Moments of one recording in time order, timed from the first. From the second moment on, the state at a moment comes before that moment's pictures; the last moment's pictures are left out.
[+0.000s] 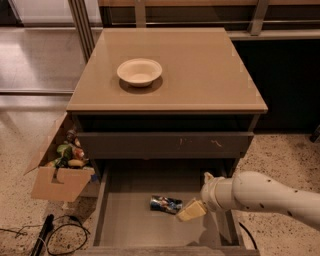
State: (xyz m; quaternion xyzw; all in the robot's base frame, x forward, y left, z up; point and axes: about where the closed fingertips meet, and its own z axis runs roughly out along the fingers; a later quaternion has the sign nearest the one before) arm 0.477 -0.113 0.556 -0.42 0.85 0.15 0.30
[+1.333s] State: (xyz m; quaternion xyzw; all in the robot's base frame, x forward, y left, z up) arm 0.512 -0.077 0.429 -0.43 0.82 0.19 0.32
